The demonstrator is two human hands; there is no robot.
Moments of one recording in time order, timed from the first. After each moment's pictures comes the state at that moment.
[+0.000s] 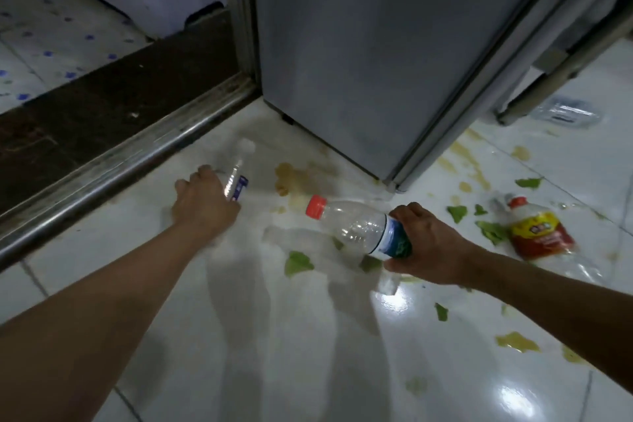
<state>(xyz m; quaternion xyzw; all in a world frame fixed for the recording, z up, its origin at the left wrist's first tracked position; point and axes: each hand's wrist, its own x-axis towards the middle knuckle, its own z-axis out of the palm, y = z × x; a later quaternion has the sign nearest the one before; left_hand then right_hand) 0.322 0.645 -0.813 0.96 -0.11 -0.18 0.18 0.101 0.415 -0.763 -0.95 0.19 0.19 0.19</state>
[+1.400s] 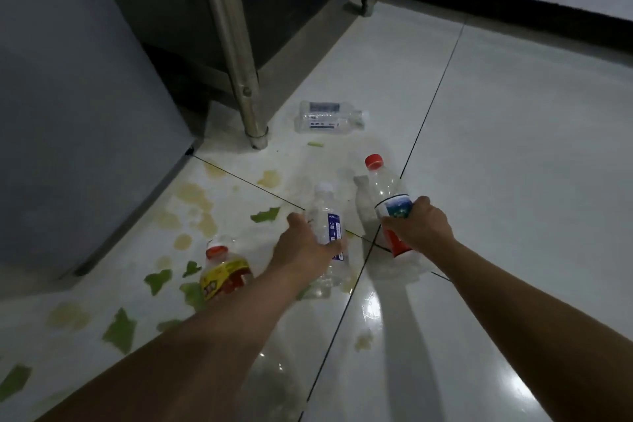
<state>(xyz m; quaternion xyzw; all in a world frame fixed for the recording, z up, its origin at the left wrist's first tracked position) -0.057 0.080 -0.799 0.87 -0.19 -0.37 0.28 -0.173 -0.083 -0.826 -0.76 0.58 0.04 0.28</state>
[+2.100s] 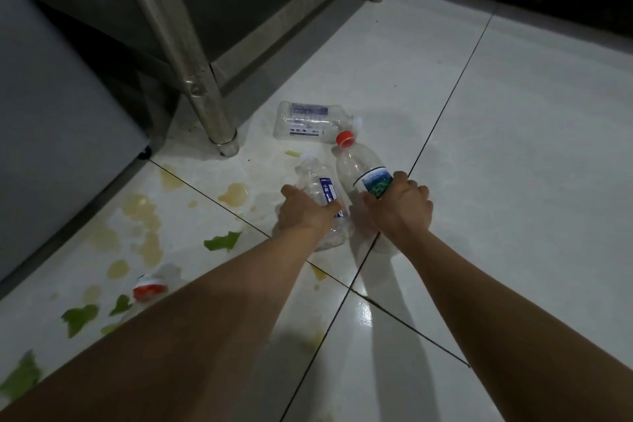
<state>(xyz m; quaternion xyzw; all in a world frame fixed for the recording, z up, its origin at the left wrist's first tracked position) -0.022 -0.065 -0.845 0.88 -0.04 -0.32 0.34 -0.107 -0.167 -0.858 -0.83 0.54 -0.02 0.18</state>
